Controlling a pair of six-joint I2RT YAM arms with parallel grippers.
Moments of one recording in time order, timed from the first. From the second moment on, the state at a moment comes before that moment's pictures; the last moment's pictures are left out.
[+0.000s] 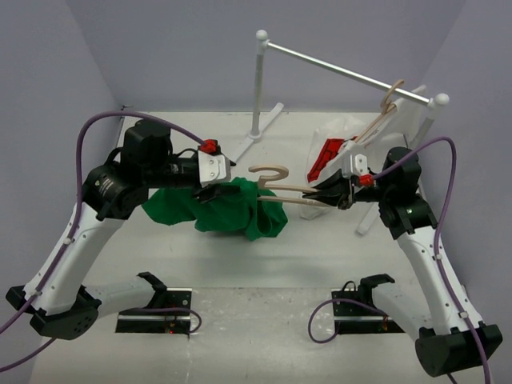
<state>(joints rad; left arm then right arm) -0.62 1.13 1.59 -0.91 0.65 0.66 0.20 0.90 0.96 -0.27 -1.31 -0.40</state>
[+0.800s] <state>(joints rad) -0.65 1.14 1.51 -0.87 0.56 0.64 0.20 0.97 1.00 -0.28 -1.28 -0.37</state>
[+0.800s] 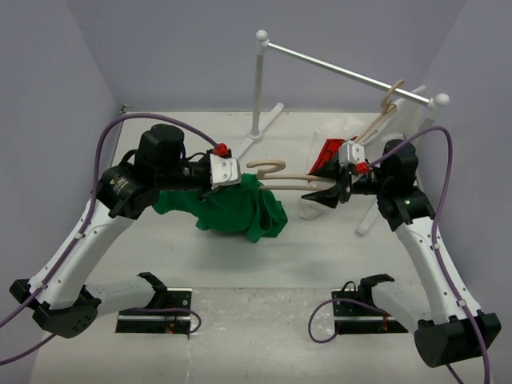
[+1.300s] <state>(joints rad) -0.65 0.86 1.33 -0.70 0.25 0.46 0.21 0.72 0.90 -0.11 -0.49 0.38</state>
